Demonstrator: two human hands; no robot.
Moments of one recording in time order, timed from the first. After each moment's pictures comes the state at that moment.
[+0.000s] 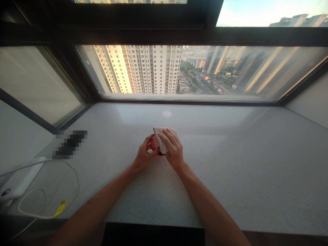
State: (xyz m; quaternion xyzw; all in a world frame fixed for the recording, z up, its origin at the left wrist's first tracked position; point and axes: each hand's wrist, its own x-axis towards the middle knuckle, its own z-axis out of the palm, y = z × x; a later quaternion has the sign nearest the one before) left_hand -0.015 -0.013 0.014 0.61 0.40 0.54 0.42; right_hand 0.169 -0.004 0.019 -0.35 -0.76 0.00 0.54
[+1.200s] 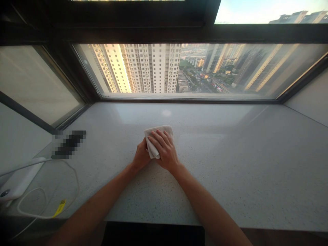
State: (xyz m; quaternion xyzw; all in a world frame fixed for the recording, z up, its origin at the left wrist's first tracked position) left_hand -0.020 -0.015 0.018 0.60 0.44 0.56 0.37; right_hand 0.149 -0.015 0.029 -0.31 -0.84 0.01 0.45
